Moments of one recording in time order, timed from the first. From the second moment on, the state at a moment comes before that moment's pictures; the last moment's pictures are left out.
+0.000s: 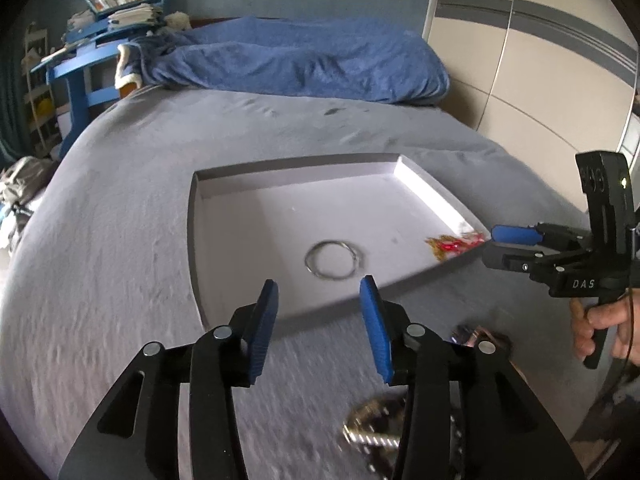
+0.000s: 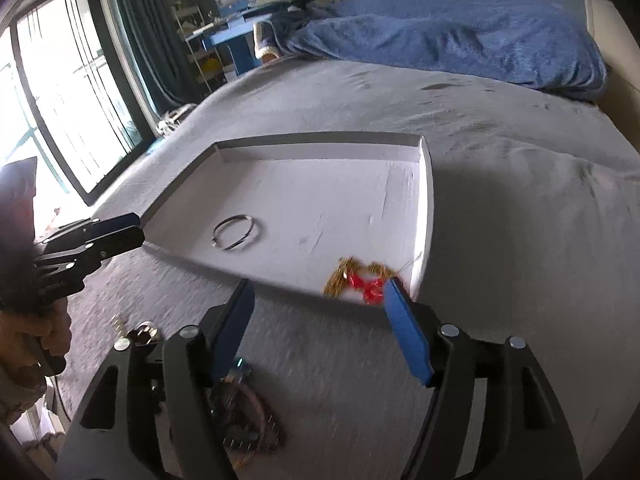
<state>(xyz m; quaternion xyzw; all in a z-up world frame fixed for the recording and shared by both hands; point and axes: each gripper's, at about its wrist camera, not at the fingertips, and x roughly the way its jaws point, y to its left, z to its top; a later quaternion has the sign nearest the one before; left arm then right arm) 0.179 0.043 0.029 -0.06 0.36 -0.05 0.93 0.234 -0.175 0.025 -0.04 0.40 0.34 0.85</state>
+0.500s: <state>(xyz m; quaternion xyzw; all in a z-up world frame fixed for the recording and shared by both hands) 0.126 0.026 0.005 -0.09 0.36 -0.08 0.92 0.191 -0.193 0.017 0.02 0.40 0.36 0.84</state>
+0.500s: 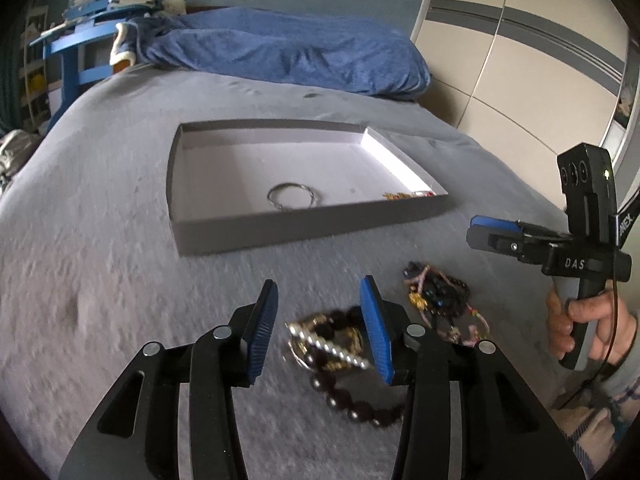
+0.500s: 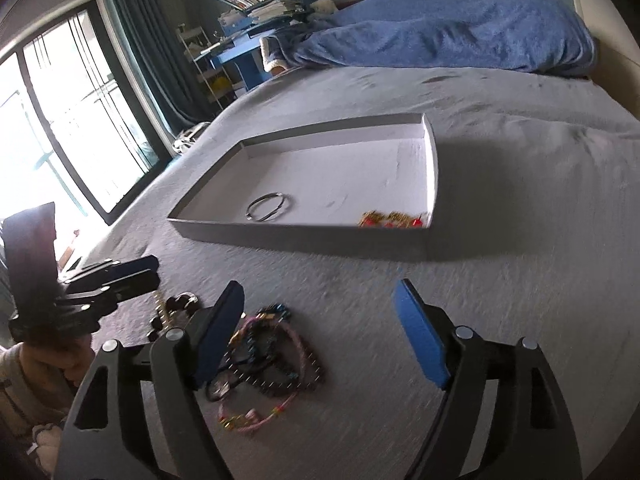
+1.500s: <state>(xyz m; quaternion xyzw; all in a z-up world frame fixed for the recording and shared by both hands) 0.103 0.040 0.003 -0.14 0.31 -0.09 0.94 0.156 -0.188 -0.003 0.02 0.39 0.38 0.84</state>
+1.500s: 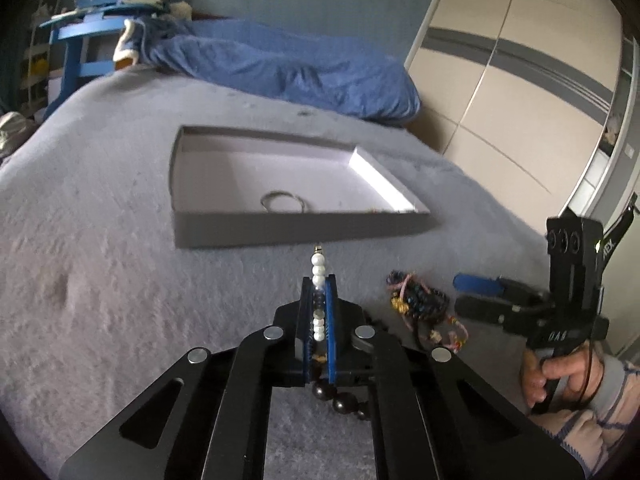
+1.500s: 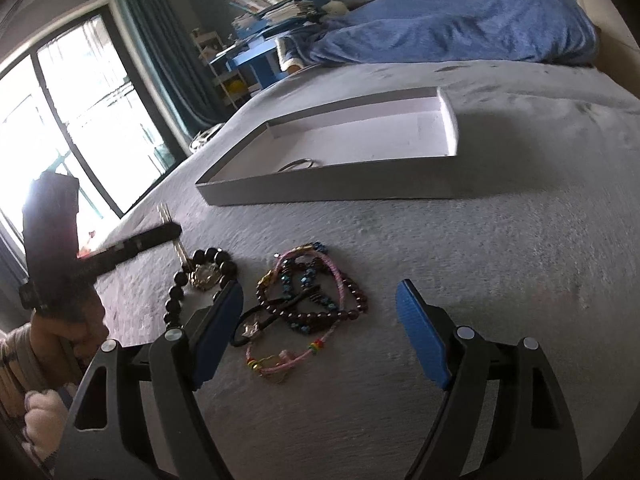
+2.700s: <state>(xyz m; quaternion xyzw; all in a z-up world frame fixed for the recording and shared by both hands) 0.105 0.065 -0.020 -0.17 0.33 -0.05 0.93 0.169 -0.221 -0.001 0.06 0.39 0.34 0.85</state>
